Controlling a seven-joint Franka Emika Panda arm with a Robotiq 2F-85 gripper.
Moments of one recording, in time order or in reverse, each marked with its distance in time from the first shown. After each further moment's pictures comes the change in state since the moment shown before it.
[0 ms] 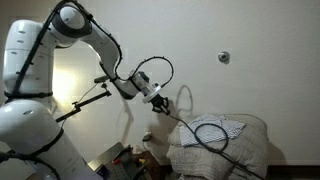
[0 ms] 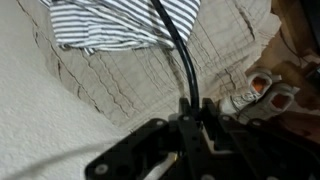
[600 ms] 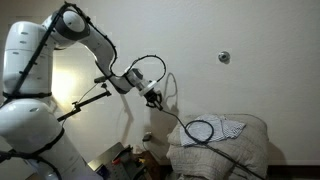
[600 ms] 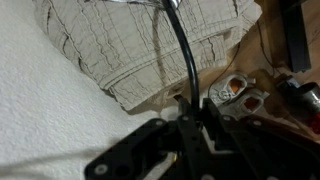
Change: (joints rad) arm 0.096 -0.008 0.038 0.089 0.188 -0.136 -0.262
